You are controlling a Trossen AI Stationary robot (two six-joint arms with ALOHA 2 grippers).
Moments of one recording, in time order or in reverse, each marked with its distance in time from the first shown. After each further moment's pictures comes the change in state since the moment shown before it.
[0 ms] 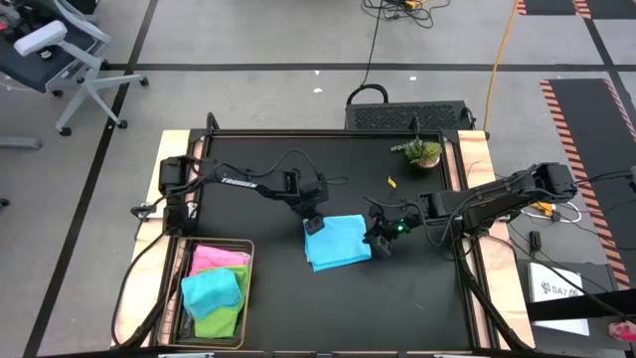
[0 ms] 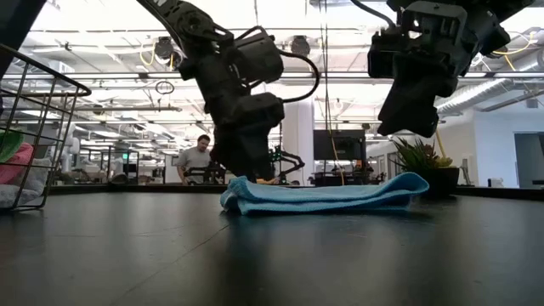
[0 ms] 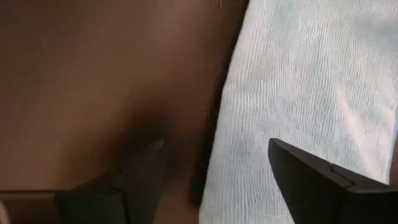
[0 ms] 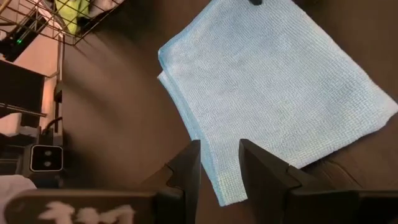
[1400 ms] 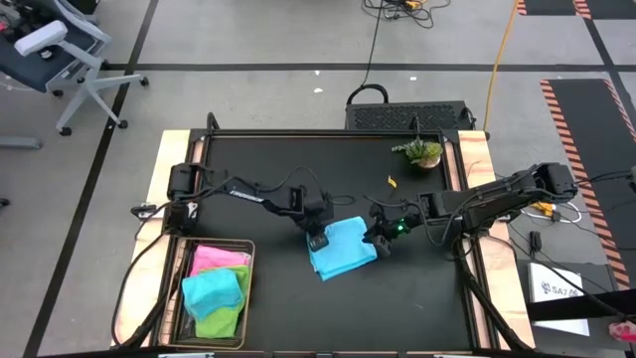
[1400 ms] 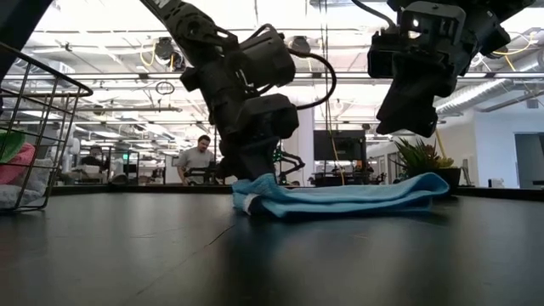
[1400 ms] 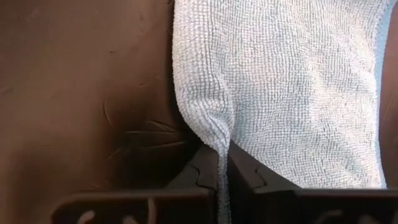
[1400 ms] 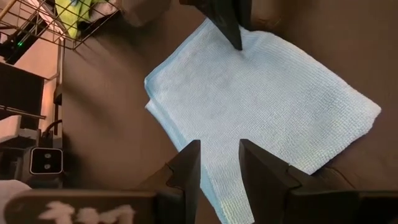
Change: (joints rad) left arm -0.116 0.099 0.001 0.087 0.080 -0.086; right arm -0.001 -0.003 0.000 0.005 0.008 -0.003
